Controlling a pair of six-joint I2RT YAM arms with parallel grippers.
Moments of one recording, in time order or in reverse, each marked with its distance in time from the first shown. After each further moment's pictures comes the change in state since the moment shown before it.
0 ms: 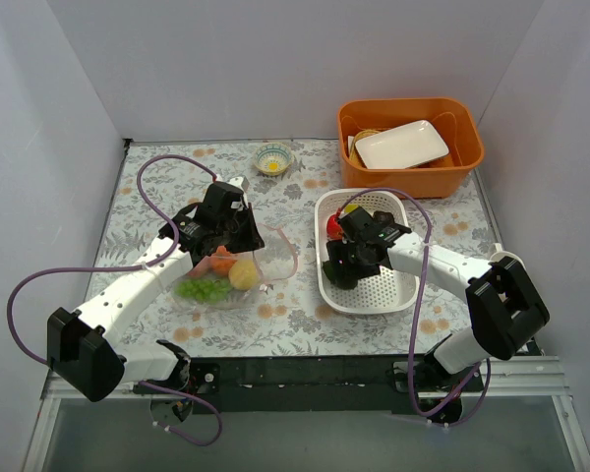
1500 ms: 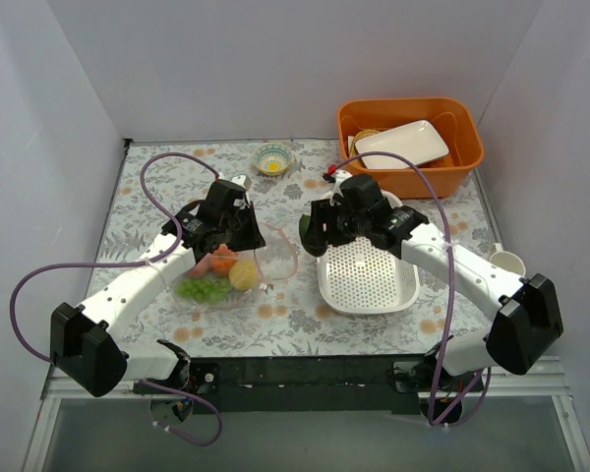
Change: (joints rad) left arm 0.000 0.028 0.016 -0.006 0.000 0.009; right arm 0.016 -0.113 0.209 0.125 -0.150 0.038
